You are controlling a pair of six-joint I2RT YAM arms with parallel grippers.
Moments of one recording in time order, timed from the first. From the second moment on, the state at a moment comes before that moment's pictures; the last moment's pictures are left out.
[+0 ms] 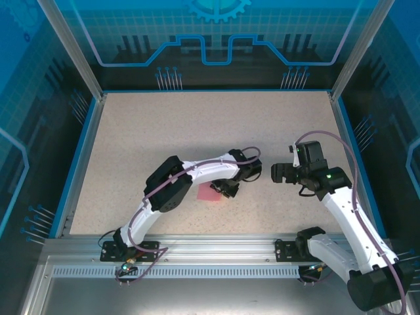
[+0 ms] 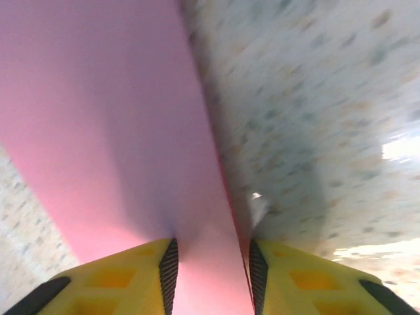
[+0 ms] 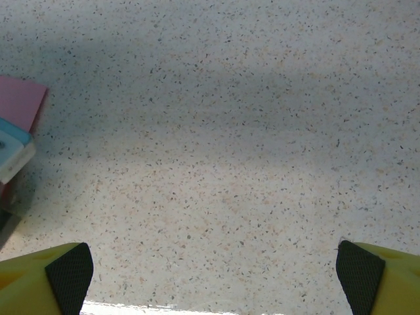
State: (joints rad) left arm -0.96 2.24 1.75 -1.21 -0.20 -0.58; right arm 0.23 0.91 0.85 -0.92 0.06 0.22
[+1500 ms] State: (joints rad) left arm -0.45 1.62 0.83 -0.33 0.48 -0.72; right arm 0.53 1.93 1.18 -0.32 -0.42 0.46
